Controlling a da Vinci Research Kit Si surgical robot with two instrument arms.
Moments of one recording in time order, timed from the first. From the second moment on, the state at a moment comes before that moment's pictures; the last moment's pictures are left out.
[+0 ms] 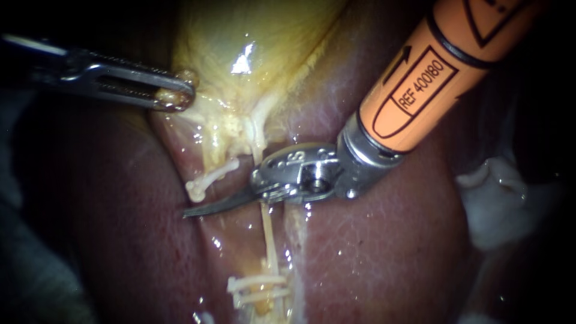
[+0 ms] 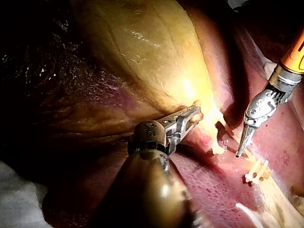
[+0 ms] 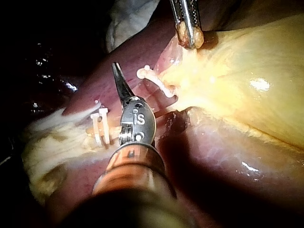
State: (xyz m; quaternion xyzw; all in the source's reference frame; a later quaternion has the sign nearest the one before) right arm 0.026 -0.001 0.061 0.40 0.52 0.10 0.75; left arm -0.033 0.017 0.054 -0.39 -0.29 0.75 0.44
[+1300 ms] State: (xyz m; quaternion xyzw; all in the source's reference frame) right arm 0.006 0.000 0.057 0.11 0.40 0.13 0.90; left arm -0.033 0.017 0.055 -0.39 -0.29 0.75 0.44
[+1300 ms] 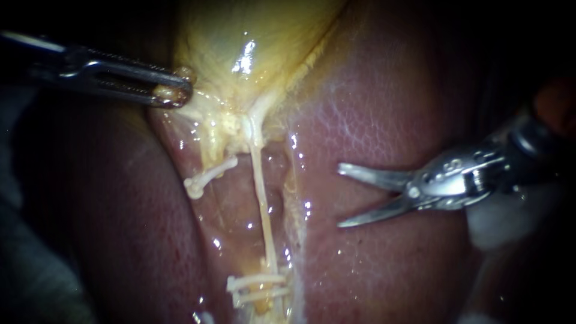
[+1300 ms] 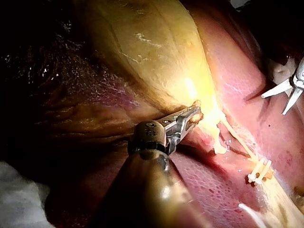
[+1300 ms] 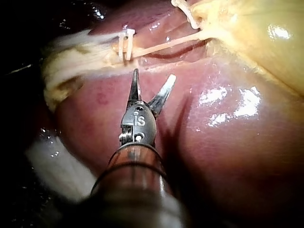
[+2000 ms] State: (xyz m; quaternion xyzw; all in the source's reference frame) right arm 0.005 0.002 0.056 0.10 0.35 0.10 0.92; left arm -0.036 0.016 0.060 -0.40 -0.28 0.76 0.44
